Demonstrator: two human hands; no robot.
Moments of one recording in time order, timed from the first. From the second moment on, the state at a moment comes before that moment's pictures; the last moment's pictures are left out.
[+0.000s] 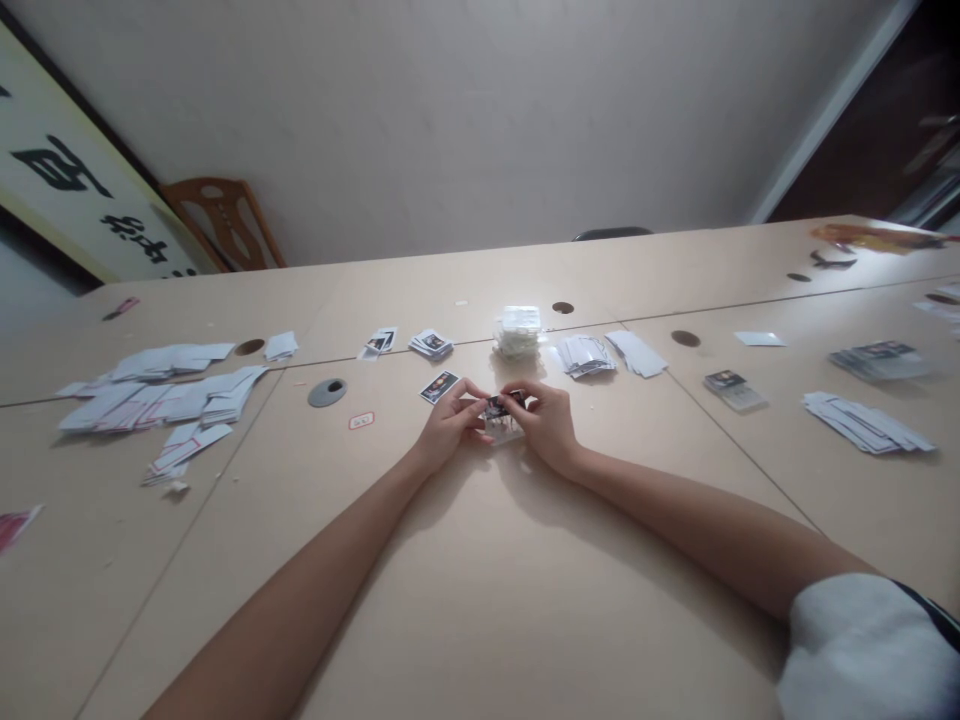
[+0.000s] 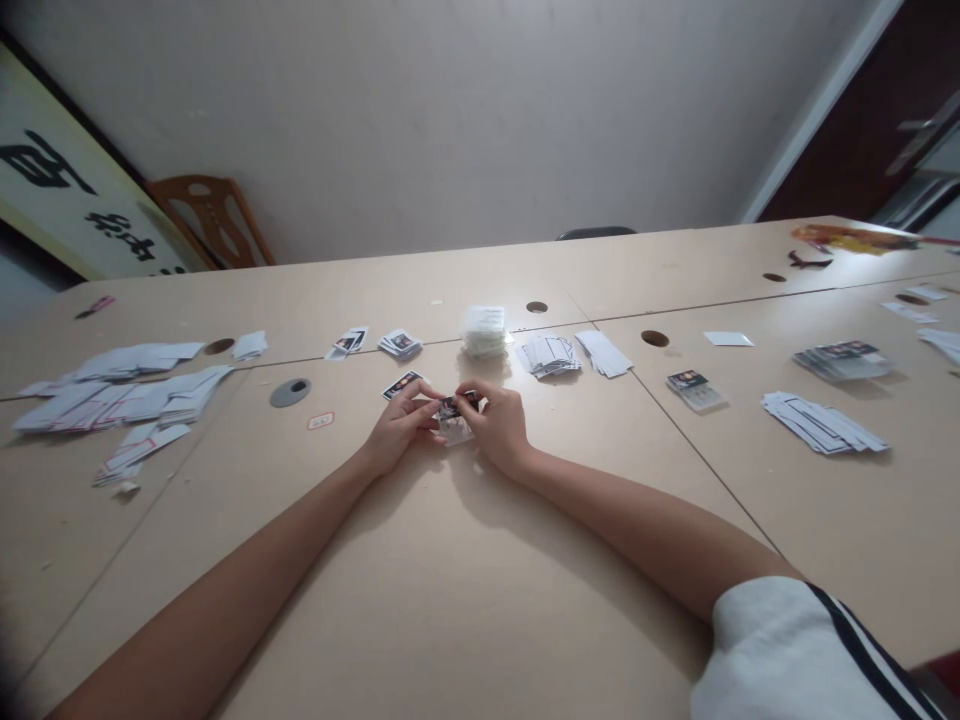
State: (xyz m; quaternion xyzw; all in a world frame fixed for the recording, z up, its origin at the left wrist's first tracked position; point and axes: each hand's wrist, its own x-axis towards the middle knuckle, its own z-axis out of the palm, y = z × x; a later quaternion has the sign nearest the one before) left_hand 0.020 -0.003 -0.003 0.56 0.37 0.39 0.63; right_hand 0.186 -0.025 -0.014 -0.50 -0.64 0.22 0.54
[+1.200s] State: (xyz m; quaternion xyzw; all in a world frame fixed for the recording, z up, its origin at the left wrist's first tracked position) left_hand 0.021 -0.003 -0.005 0.55 0.39 0.41 0.62; right_hand 0.194 -0.024 -0.008 -0.53 -0.74 0.04 0.42
